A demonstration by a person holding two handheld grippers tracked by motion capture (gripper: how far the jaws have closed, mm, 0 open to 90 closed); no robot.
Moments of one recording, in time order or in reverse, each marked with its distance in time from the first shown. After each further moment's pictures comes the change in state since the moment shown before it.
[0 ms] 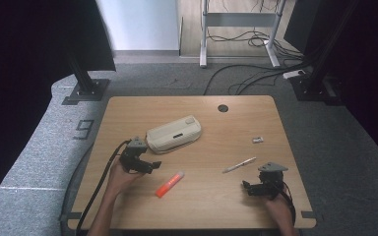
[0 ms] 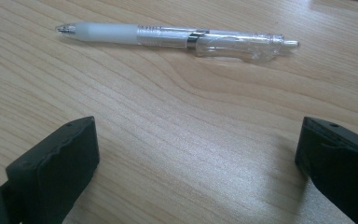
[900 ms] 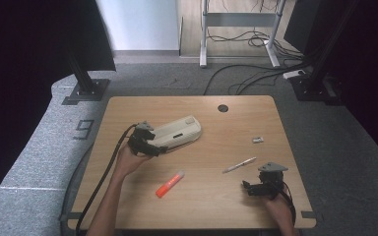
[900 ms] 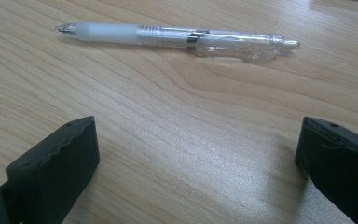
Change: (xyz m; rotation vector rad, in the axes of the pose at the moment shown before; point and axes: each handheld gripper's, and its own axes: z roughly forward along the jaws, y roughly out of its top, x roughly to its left) left arm 0.023 0.049 0.020 0.017 -0.041 -0.024; right arm 0.000 0.000 0.000 0.000 0.000 0.001
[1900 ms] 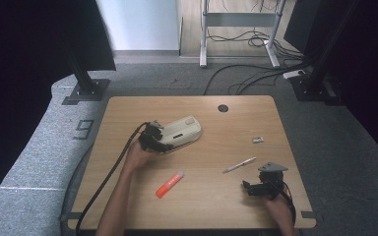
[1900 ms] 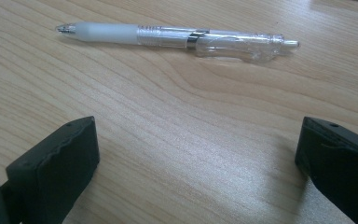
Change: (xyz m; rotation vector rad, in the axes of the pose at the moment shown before) left arm 0.017 0.004 0.053 0.122 0.043 0.045; right arm 0.000 0.000 0.000 0.000 0.000 0.000
